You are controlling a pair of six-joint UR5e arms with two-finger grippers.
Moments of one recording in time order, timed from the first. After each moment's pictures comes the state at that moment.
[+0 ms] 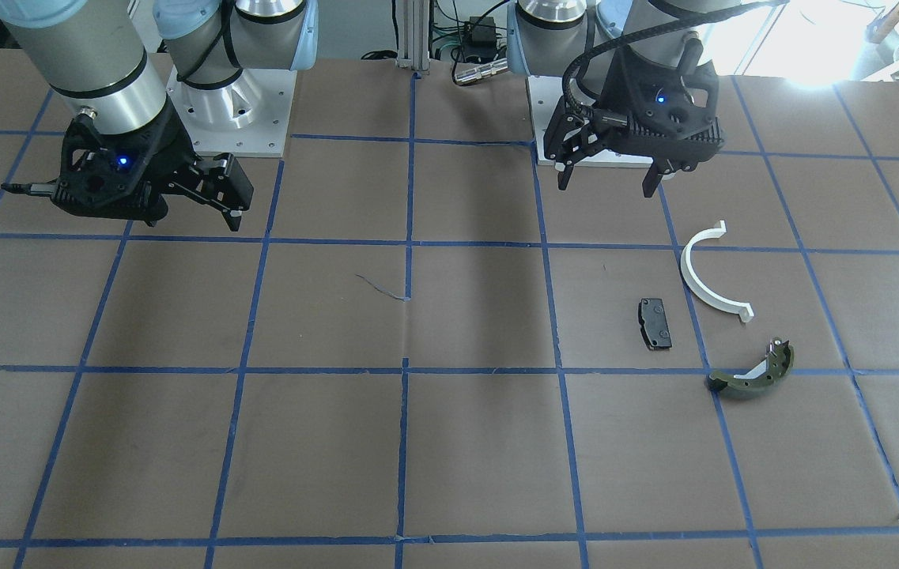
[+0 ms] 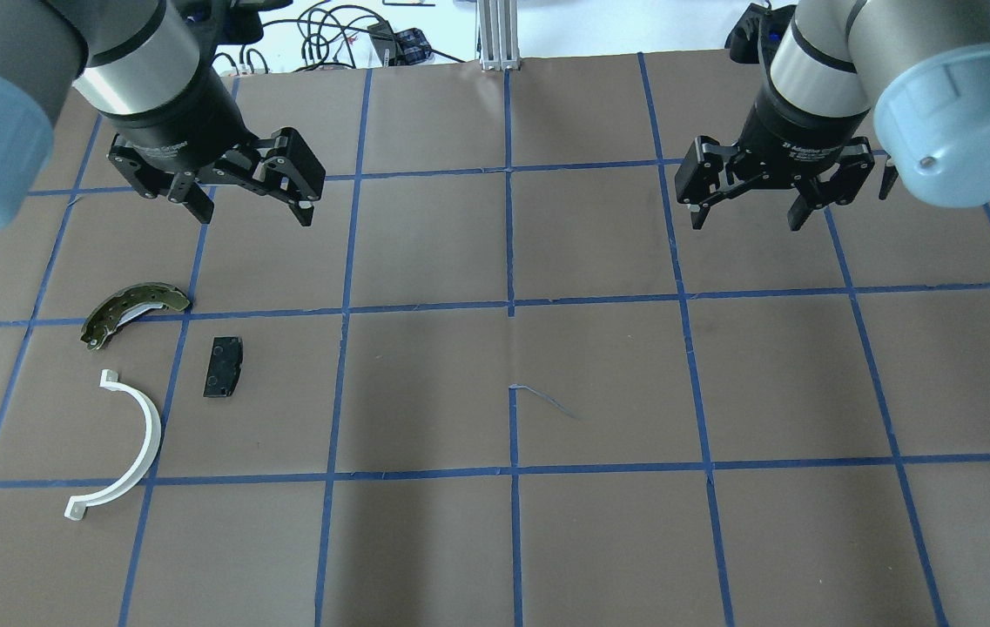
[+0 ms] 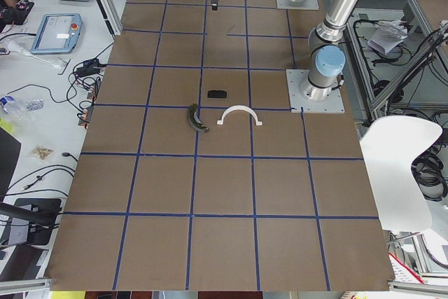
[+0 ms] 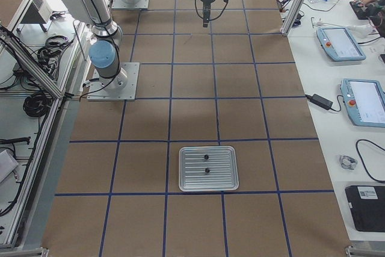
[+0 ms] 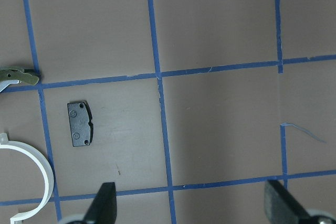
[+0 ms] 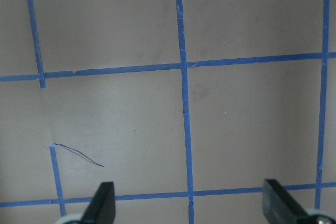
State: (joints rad) left arm -1.63 -1.54 -1.56 -1.57 1.57 0.02; right arm 1.58 -1.56 1.65 -1.64 -1.56 0.07
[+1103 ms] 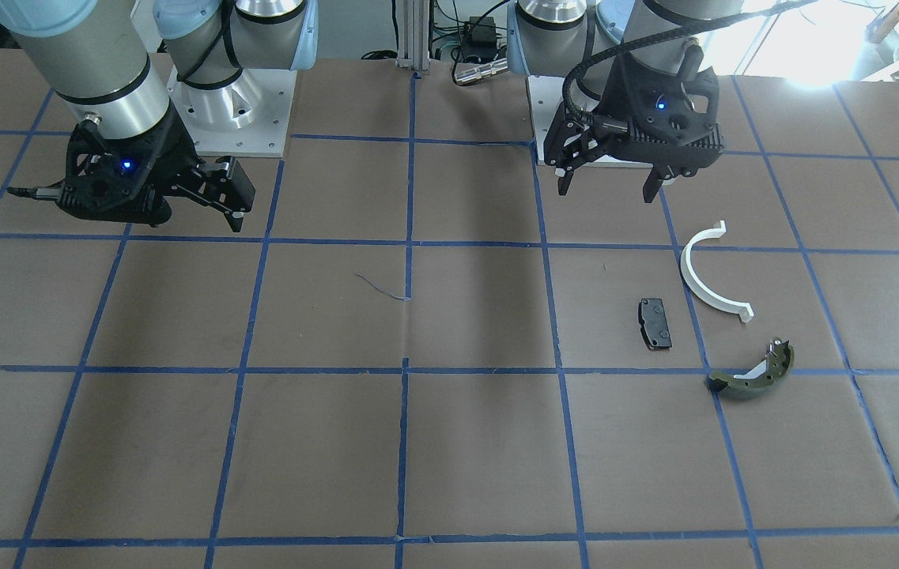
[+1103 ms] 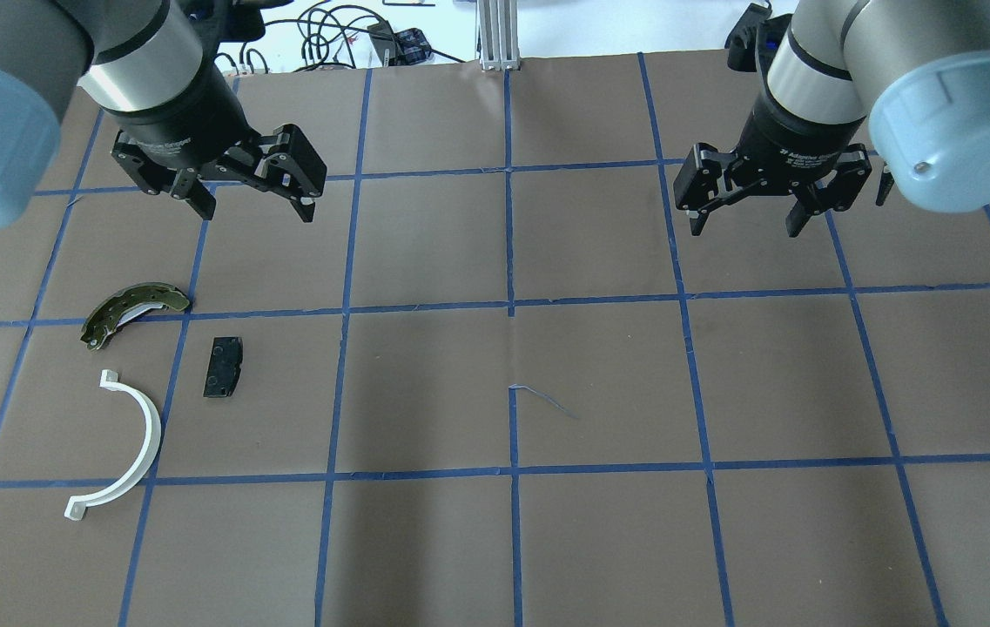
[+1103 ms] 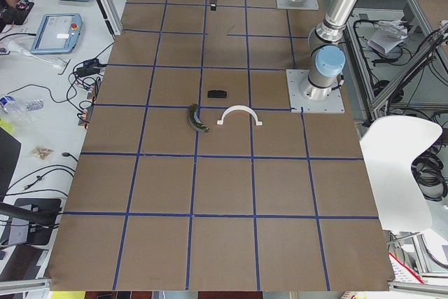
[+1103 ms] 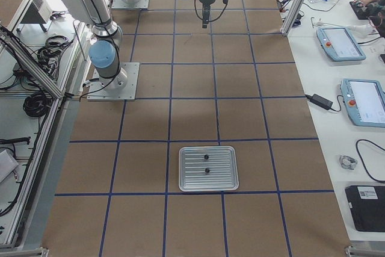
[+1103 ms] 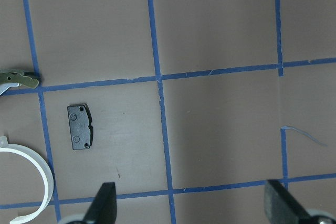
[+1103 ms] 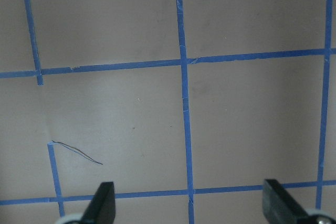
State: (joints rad) left arm -1.63 -1.55 -1.56 -1.56 1.57 0.02; right arm 1.58 -1.56 1.66 -1.64 -1.56 0.07
